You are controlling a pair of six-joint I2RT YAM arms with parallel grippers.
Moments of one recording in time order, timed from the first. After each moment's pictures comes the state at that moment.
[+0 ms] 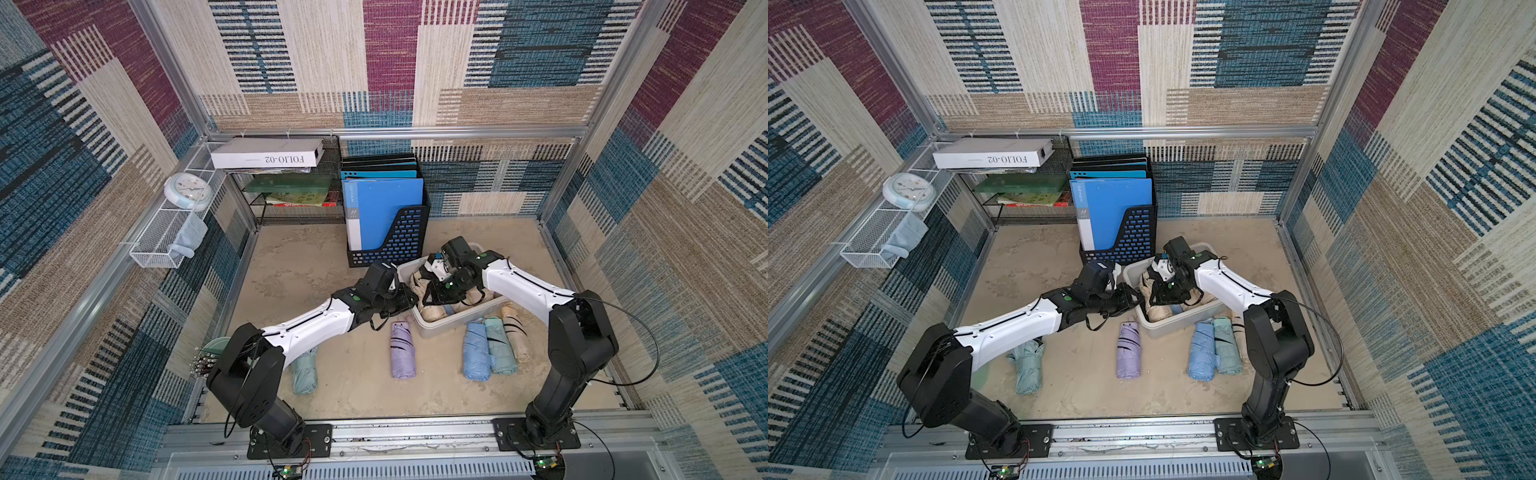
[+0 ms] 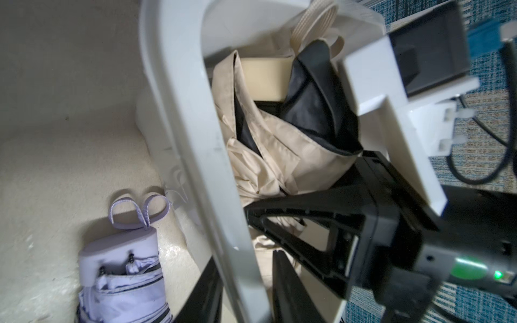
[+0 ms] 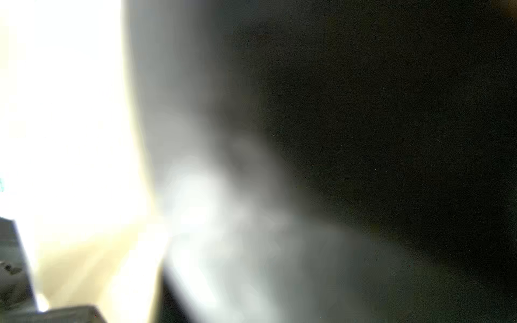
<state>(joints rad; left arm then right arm) -0.67 1.58 1.05 -0.18 0.26 -0.95 0.50 1.74 1.32 -0.76 -0.39 0.23</state>
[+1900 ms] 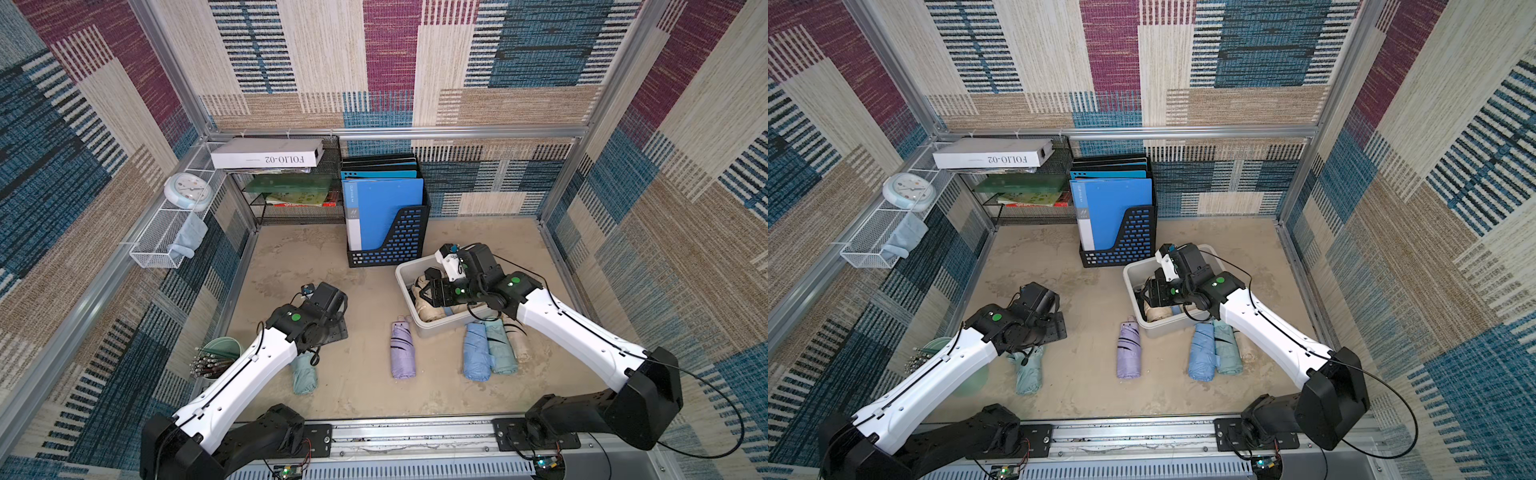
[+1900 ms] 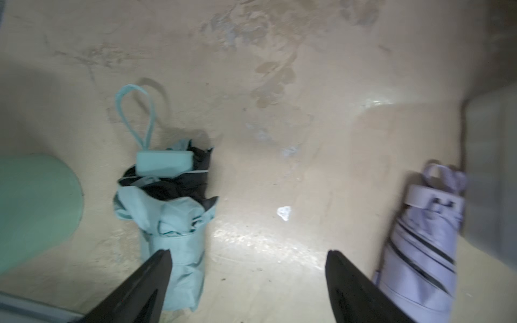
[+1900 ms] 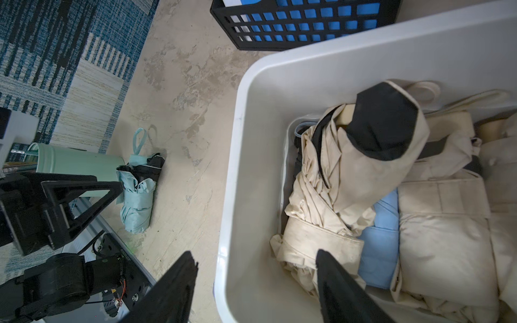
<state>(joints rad) -0.48 1.10 0.91 -1.06 -0.29 -0.74 0.63 1.36 1.15 -0.58 -0.24 0.41</state>
